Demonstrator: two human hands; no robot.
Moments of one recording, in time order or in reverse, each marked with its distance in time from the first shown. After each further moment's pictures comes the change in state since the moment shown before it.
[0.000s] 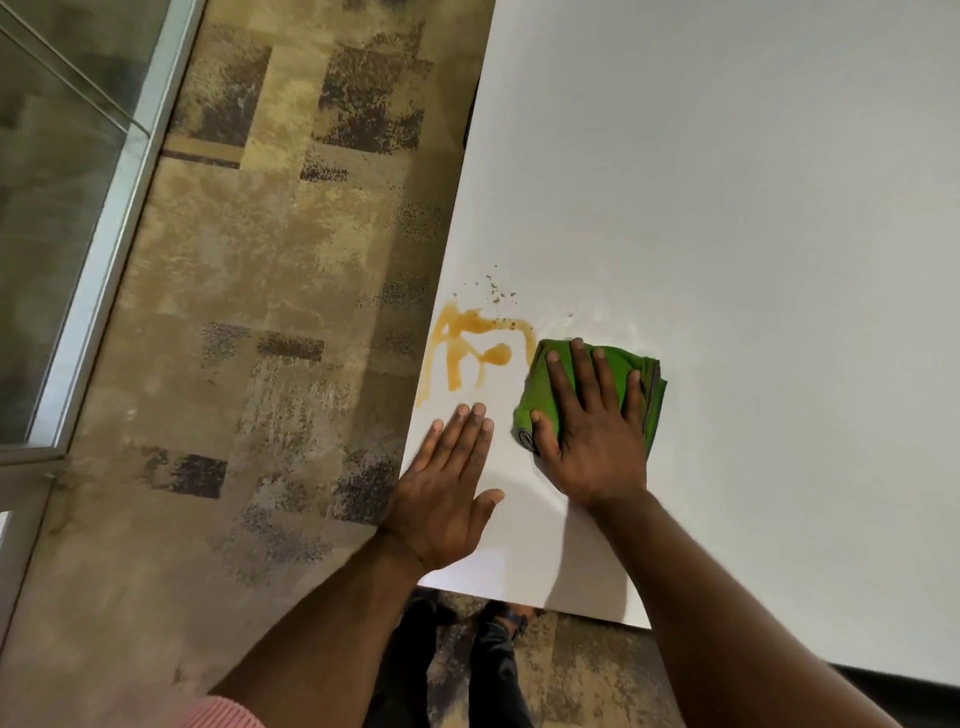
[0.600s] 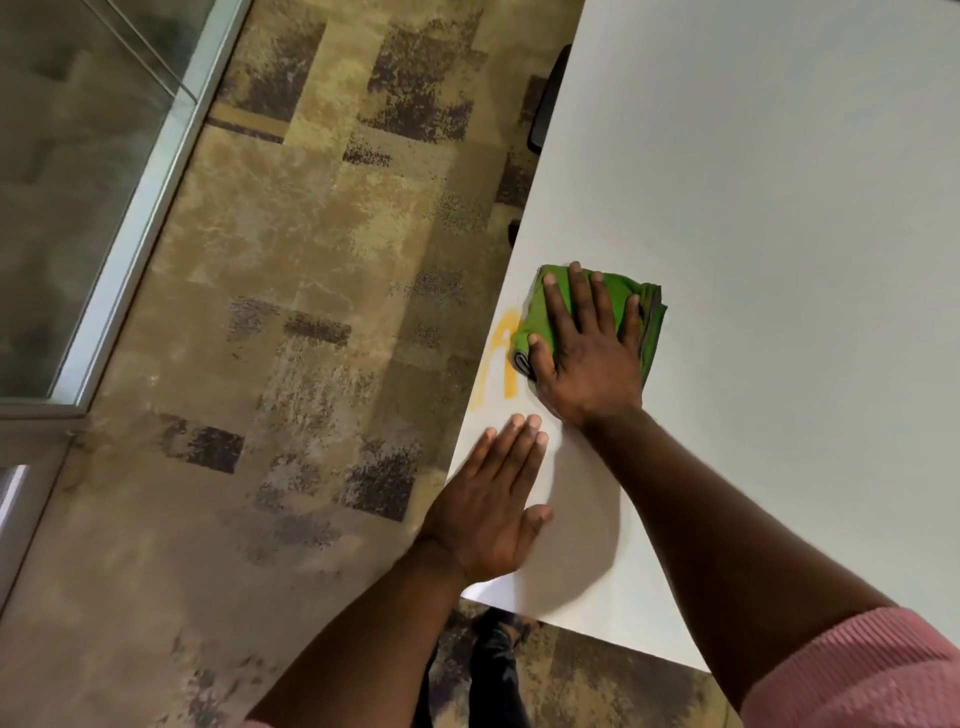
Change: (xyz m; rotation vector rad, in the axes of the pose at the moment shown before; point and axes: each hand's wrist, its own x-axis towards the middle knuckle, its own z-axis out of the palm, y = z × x) left_hand 0.003 0.000 0.003 0.006 0.011 0.006; right_hand 0.114 -0.057 0.005 -0.011 -0.084 -0.100
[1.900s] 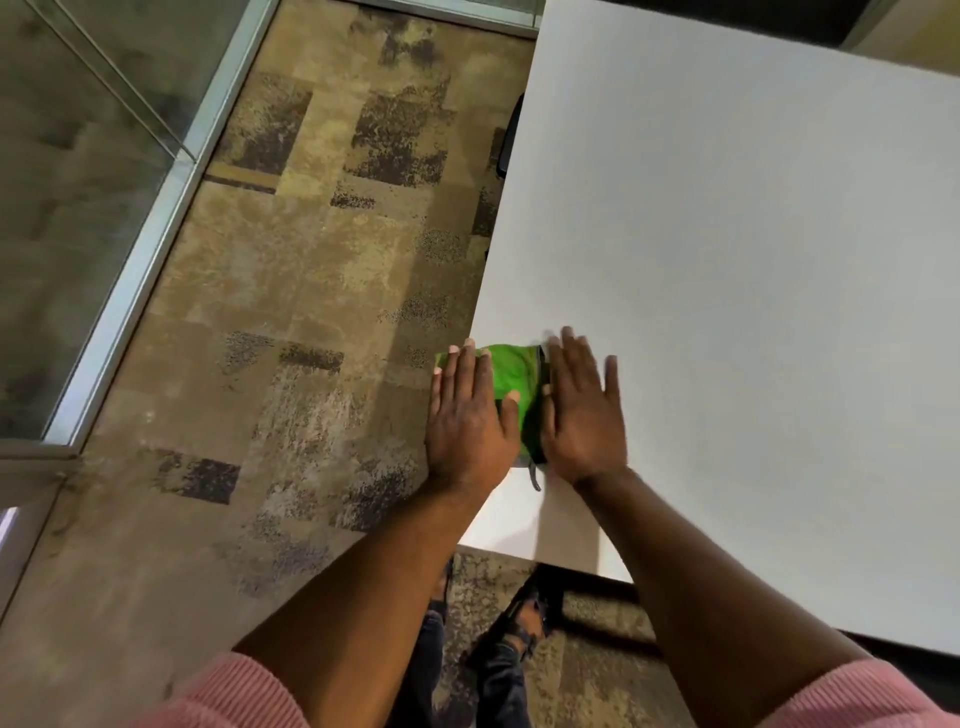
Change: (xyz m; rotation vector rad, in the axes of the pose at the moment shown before) left_hand 0.016 0.008 -0.051 -0.276 0.285 -0.488; right_hand -0.124 -0.025 -0.011 0.164 0.087 0.063
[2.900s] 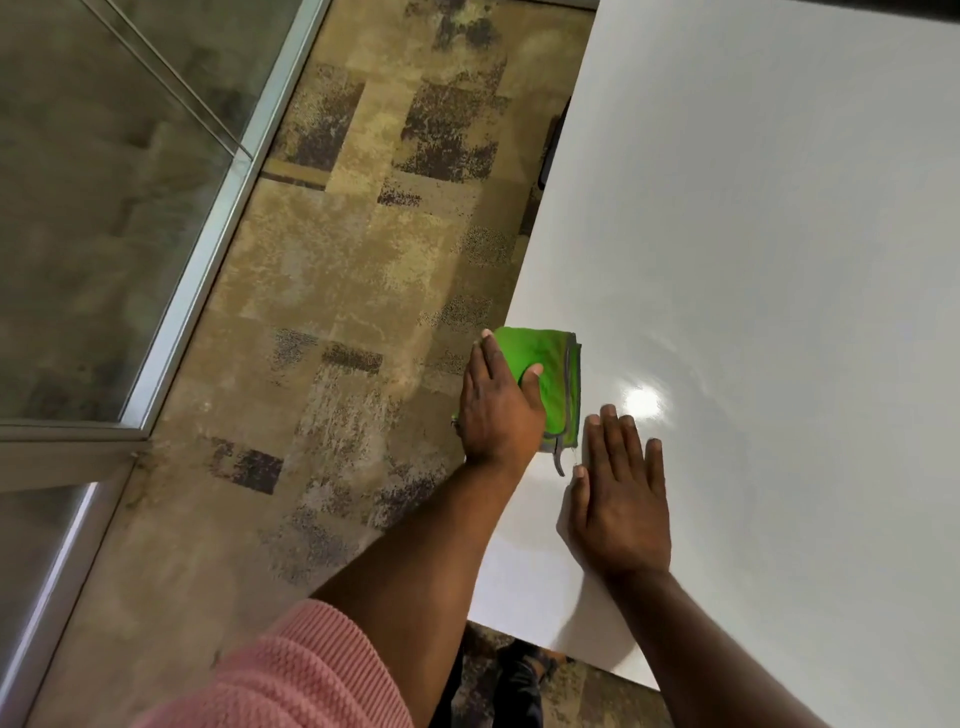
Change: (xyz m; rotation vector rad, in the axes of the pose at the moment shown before) left_hand 0.105 0.023 0.037 -0.061 -0.021 -0.357; right_hand -0.005 0.033 0.025 -0.089 0.017 0.050
